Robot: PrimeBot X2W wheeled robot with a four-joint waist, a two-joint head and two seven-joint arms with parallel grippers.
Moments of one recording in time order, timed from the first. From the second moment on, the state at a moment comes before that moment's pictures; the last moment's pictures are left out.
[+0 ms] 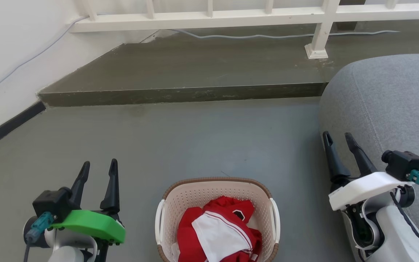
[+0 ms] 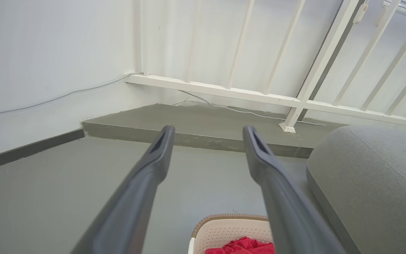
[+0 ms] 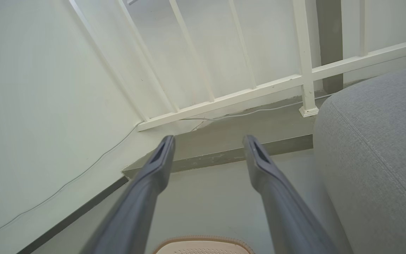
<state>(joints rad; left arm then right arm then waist) -0.06 0.09 -0.17 0.19 -0.44 -0.06 -0.21 -0.12 -0.15 0.22 0.27 0.56 0.05 -0.20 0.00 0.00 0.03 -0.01</state>
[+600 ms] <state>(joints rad) -0.07 0.08 -0.19 0.18 -0.26 -0.07 -0.25 -0.14 -0.14 0.25 0.28 0.37 0.04 -0.25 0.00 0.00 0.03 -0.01</state>
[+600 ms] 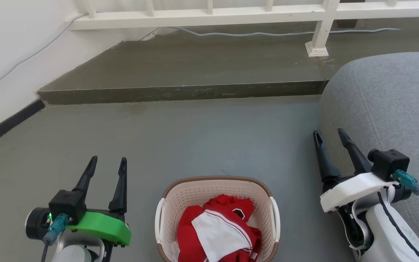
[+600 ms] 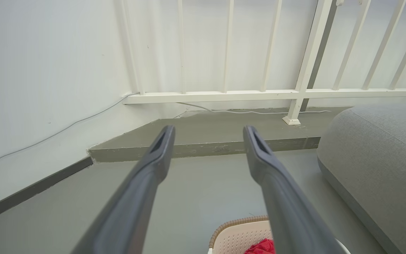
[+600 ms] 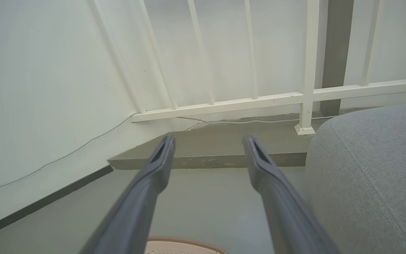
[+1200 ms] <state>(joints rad) -0.07 0.06 -0.16 0.18 -0.23 -0.09 -0.25 -0.14 -0.12 0.23 0.30 0.34 0.06 -0.25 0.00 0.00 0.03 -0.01</state>
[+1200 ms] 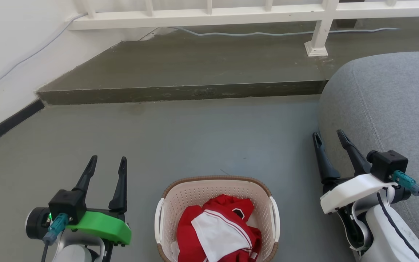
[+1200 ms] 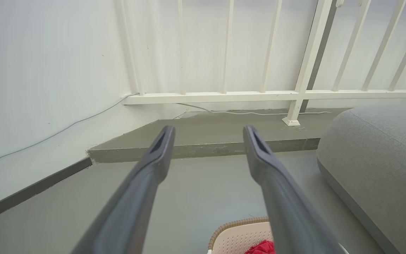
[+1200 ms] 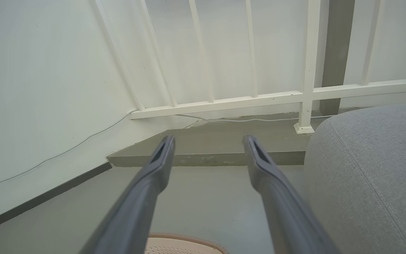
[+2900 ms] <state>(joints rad) -0.29 0.04 -0.17 0.29 -0.29 -0.12 -0.25 -0.24 -0.08 0.17 0.42 0.32 0.09 -0.25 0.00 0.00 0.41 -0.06</state>
